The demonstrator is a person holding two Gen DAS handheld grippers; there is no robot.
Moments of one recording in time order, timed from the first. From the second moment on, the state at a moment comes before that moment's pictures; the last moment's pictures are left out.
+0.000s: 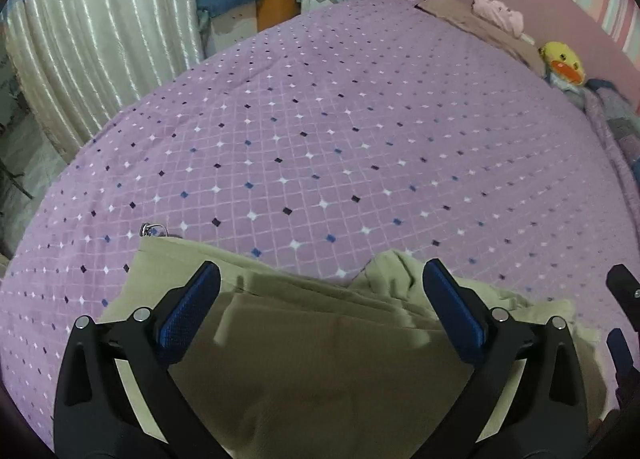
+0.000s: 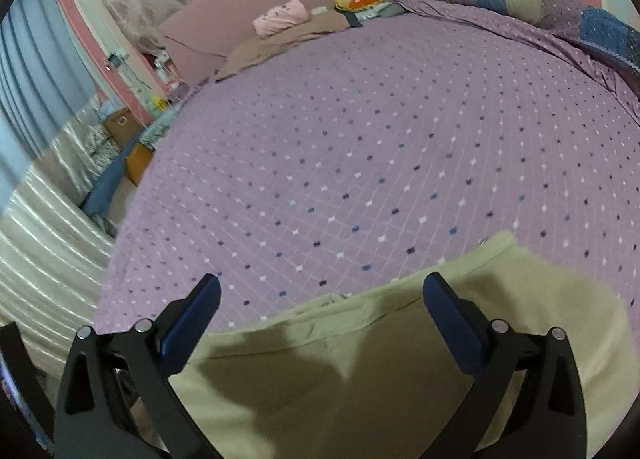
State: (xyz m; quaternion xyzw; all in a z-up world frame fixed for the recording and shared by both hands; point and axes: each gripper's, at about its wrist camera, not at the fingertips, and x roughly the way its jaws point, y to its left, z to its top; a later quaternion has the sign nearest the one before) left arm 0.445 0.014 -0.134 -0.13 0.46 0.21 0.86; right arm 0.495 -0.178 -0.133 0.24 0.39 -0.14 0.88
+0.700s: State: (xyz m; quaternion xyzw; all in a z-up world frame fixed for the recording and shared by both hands) left arm 0.433 0.004 -0.193 -0.10 0.39 0.27 0.88; right arm 0.494 -0.166 -0.196 0.18 0.36 -0.18 0.90
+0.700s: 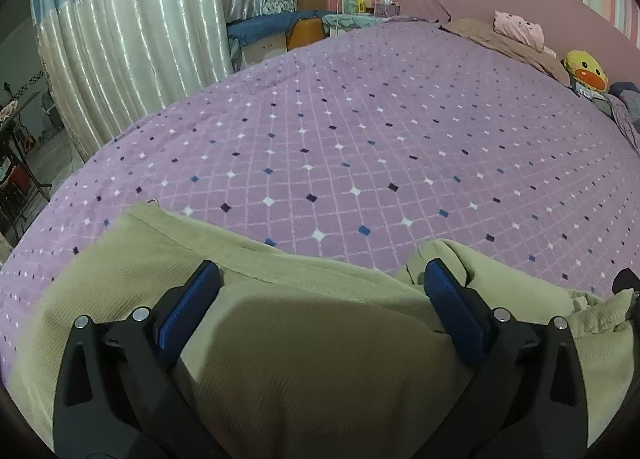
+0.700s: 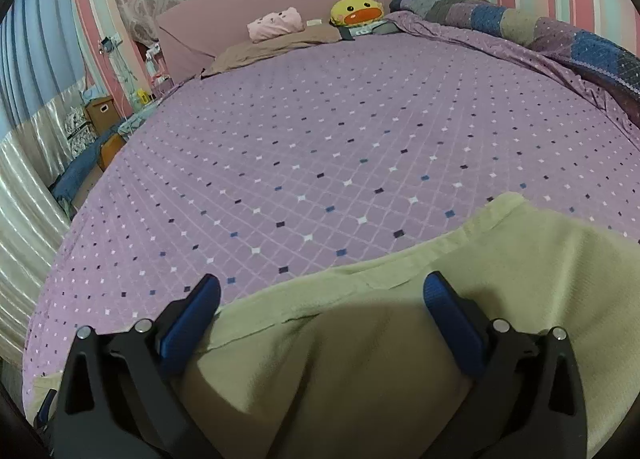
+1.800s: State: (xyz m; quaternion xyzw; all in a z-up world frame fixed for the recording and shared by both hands) left arm 0.352 0.064 -0.188 -0.02 0.33 0.19 0.93; right arm 0.404 -0.235 -0.163 0.01 0.34 -0.18 0.92
